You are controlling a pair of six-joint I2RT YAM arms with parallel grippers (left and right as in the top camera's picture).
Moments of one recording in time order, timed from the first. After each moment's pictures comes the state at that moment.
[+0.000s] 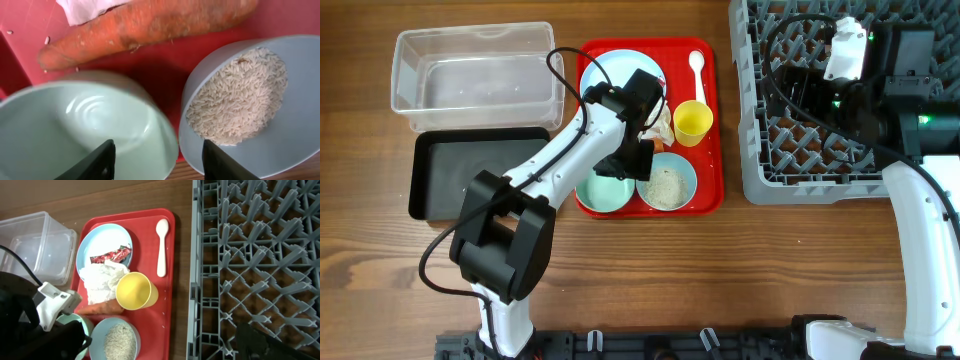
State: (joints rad) left arm -0.55 1.99 1.54 -1.10 0.07 -0.38; right arm 0.00 1.41 1.49 -0.93 -0.29 0.13
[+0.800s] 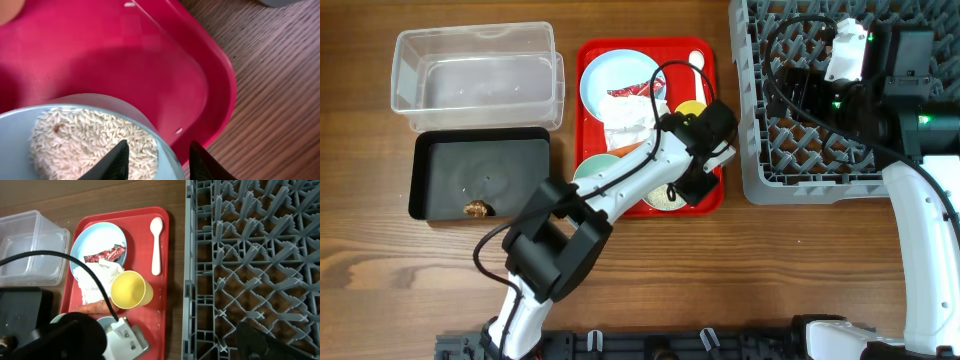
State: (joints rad) left arm -0.81 2.12 1.64 -0.96 0.12 0.02; right arm 0.00 1.41 1.49 -0.94 -0.26 0.13
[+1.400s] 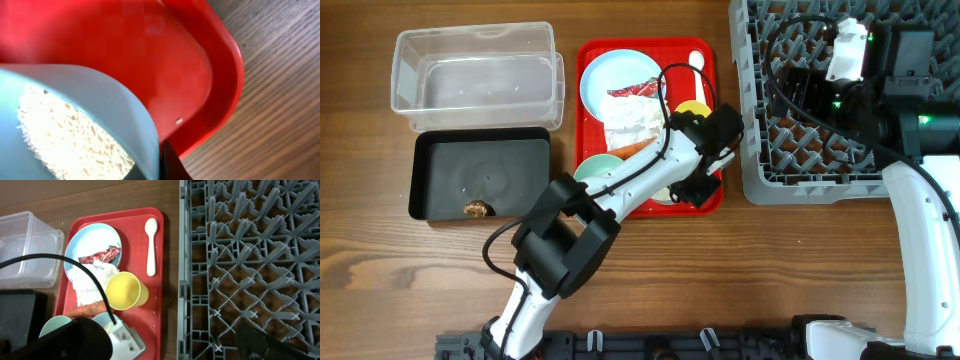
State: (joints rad) left arm -0.82 2.16 1.72 -1.08 0.08 -0.05; right arm 0.00 1.41 1.49 -0.94 -0.23 0.13
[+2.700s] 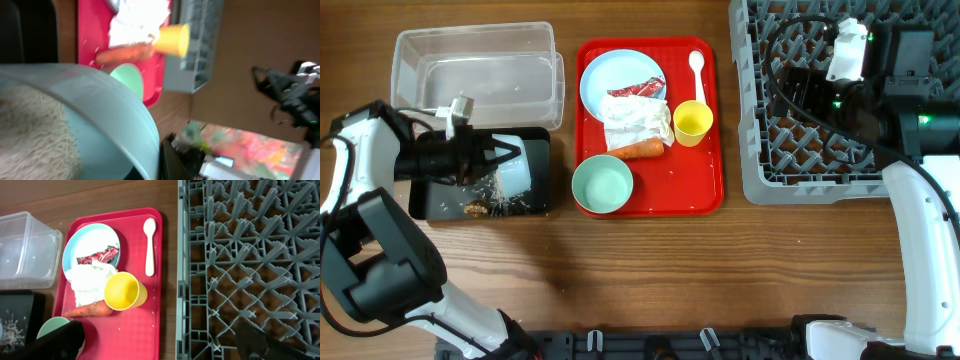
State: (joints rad) left arm 0.45 1.88 1.35 -1.43 1.12 0.46; right arm 0.00 1.41 1.49 -0.94 -0.23 0.13
